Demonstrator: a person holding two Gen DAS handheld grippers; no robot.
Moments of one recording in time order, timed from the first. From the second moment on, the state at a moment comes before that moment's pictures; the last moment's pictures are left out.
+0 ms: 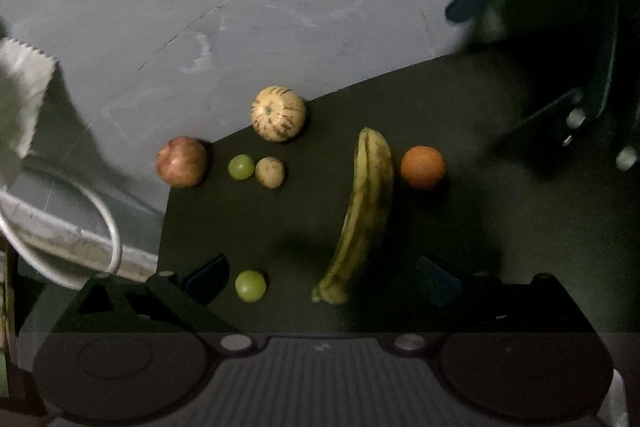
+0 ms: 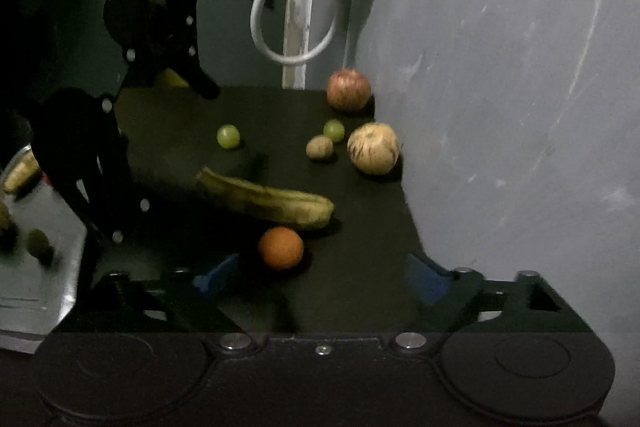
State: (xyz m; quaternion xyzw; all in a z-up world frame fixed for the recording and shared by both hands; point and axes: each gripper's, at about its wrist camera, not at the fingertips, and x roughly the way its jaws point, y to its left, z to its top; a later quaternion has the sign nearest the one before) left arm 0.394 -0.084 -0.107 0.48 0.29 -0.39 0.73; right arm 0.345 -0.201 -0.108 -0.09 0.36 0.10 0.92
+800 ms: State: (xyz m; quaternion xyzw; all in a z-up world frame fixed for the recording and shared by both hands) left arm 0.413 -0.100 -0.132 0.49 0.33 -0.48 0.65; right arm 0.370 -0.193 -0.128 -0.08 0.38 0.16 0.91
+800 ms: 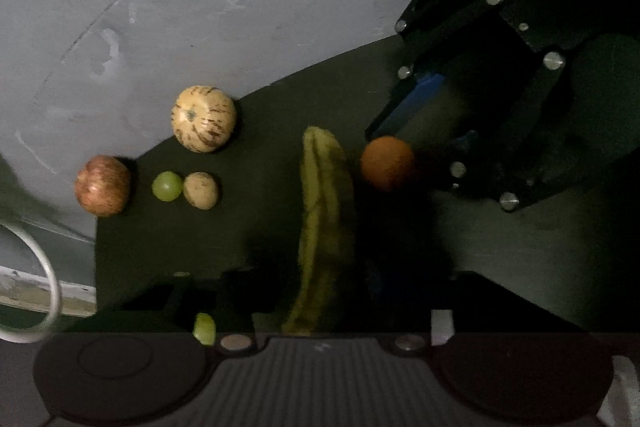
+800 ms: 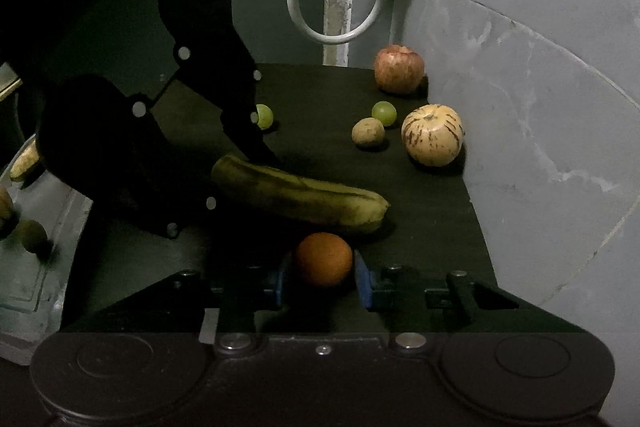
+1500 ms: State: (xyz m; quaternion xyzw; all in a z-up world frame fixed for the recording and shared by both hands) left arm 0.449 -0.056 -0.116 0.07 0.54 -0.35 0.77; right arm 0.335 -0.204 -0.112 -0.01 0.40 0.10 0.91
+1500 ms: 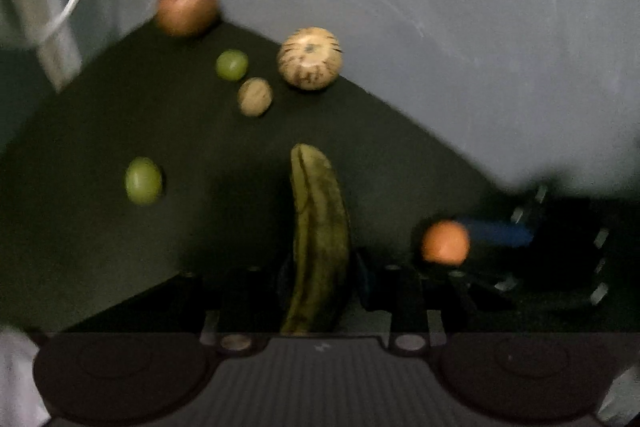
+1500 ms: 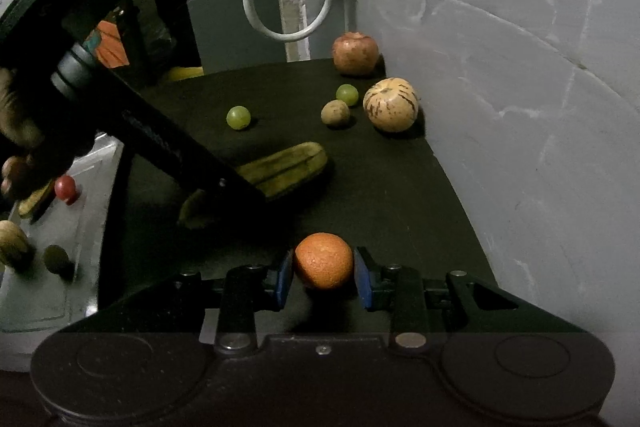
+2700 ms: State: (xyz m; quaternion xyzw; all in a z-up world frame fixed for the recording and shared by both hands) left arm 0.303 0.159 -0.070 -0.14 0.44 -0.08 0.88; right arm 0.276 -0.031 -0.101 -0.06 0.41 0.24 0.88
